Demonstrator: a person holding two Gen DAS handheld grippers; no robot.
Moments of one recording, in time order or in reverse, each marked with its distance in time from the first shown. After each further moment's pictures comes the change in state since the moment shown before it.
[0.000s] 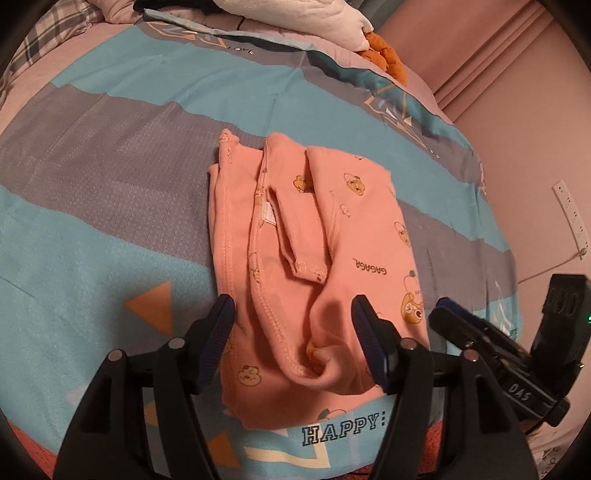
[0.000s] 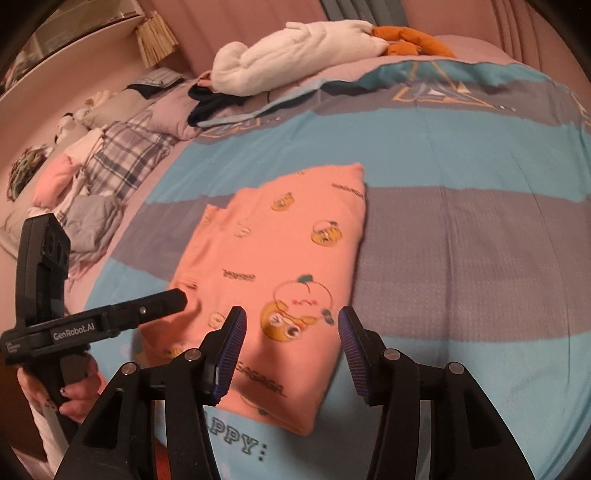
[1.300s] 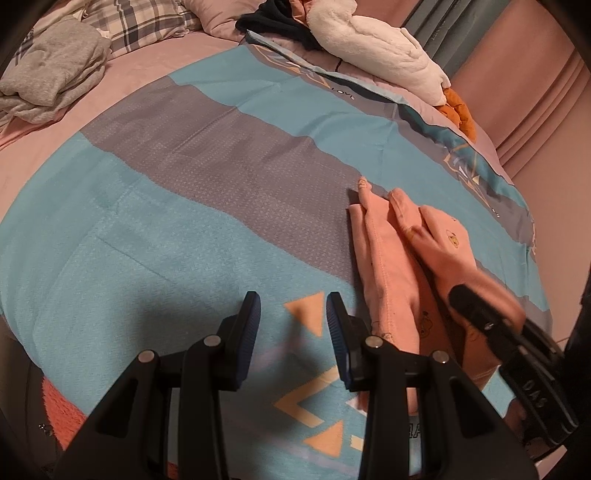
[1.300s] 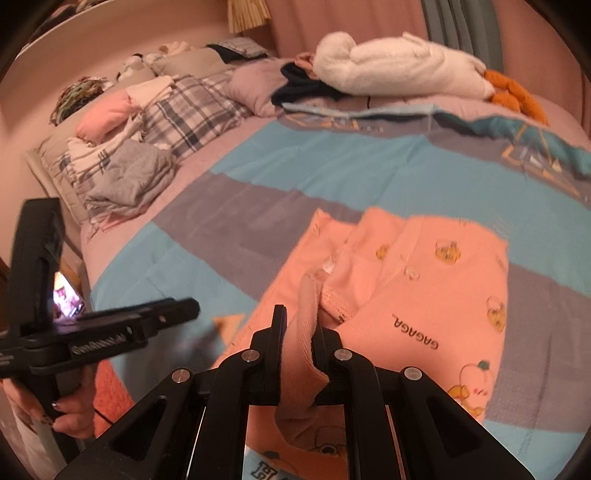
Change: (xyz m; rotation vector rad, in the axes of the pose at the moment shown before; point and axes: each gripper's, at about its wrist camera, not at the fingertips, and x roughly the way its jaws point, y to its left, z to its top) left arm -0.053 0.066 -0.012 -0.165 -0.157 0.226; right arm 0.026 0.099 0.020 -0.320 -0.032 0.091
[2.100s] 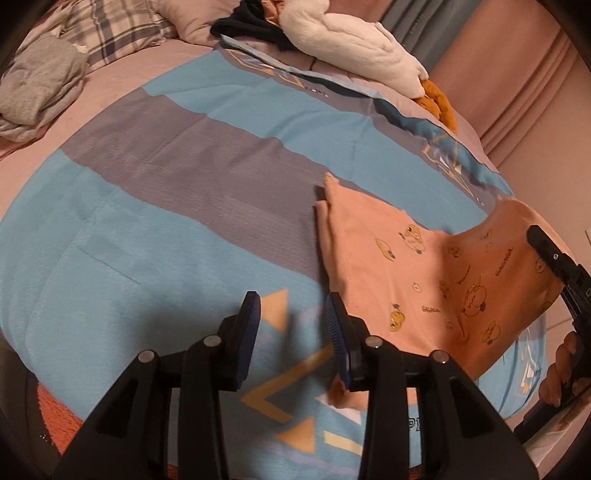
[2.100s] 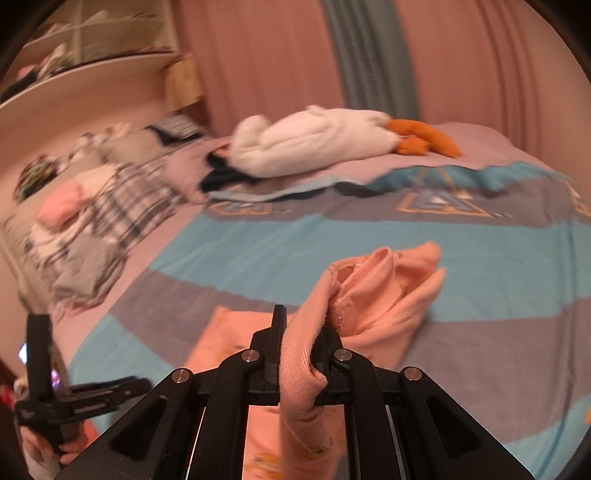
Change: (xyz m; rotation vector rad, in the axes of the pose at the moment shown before) left arm 0.000 -0.020 -0.001 0.052 -0.005 -0.034; right arm -0.069 -0.057 0.017 0.124 -0.238 -0.165
